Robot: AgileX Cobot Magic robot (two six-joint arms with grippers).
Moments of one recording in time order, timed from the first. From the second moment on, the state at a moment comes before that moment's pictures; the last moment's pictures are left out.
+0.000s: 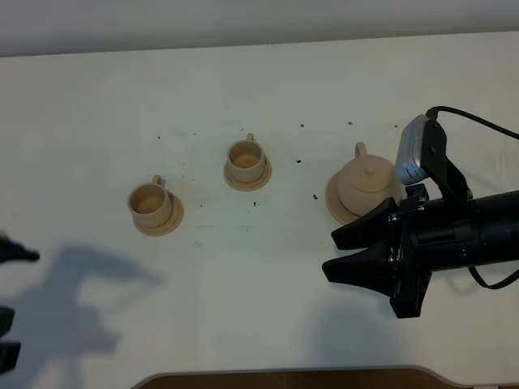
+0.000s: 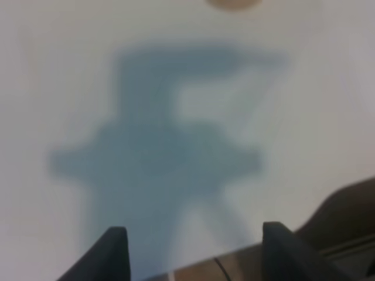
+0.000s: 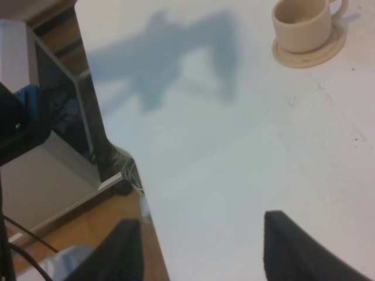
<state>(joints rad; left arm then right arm) -0.45 0.66 -0.63 0.20 1.07 -0.19 0.24 1.48 -0.56 1.50 0.89 -1.89</state>
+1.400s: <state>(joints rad) -0.02 0.01 -0.50 0.13 1.04 -0.13 0.24 1.48 -0.56 1.60 0.92 -1.87</state>
